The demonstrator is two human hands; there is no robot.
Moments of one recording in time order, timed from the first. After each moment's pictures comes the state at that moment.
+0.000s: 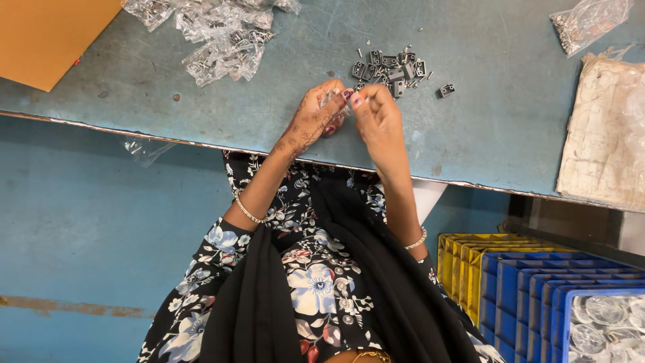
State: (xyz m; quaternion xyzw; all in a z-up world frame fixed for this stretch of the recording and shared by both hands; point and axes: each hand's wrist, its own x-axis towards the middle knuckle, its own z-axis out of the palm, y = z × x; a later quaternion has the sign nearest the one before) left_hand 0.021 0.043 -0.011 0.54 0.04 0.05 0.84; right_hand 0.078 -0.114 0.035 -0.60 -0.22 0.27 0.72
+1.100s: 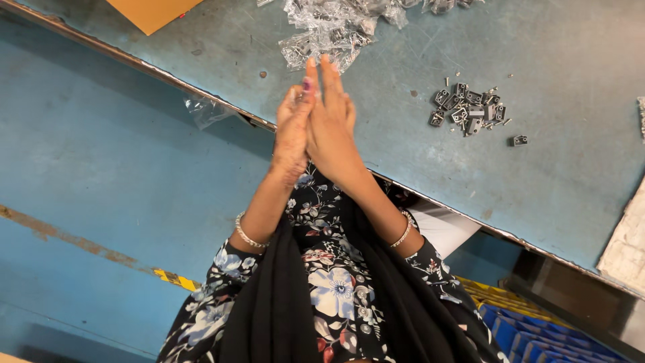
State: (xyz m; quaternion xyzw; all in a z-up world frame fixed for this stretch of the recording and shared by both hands) left_hand -0.091 0.100 -0.002 0.33 0.30 0.35 0.83; right_hand -0.032 0.029 0.047 -0.76 -0.53 0.09 0.36
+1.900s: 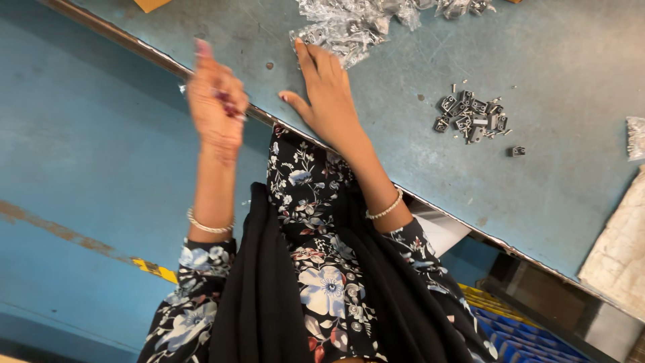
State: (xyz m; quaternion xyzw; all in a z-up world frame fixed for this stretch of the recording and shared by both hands) left_hand -0.179 0.192 -0.002 0.28 0.27 0.47 0.79; right_hand -0.002 0.076 0.027 -0.70 -0.63 0.06 0.33
